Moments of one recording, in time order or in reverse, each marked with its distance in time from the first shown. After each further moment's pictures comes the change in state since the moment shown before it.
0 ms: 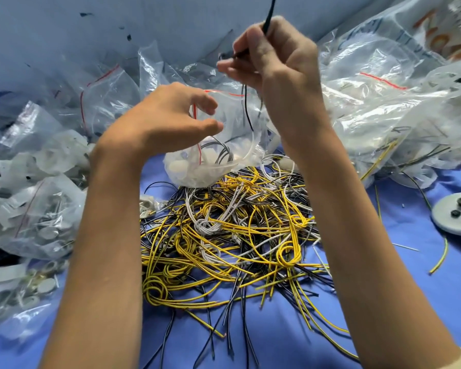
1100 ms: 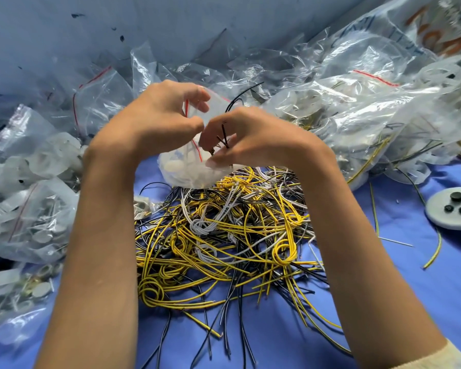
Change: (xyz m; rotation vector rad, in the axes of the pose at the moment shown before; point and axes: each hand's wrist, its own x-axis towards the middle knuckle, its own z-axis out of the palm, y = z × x) left_hand 0.002 0.001 0.001 -0.003 0.011 0.011; right_hand -0.012 0.018 -0.012 -0.808 -0.744 0.241
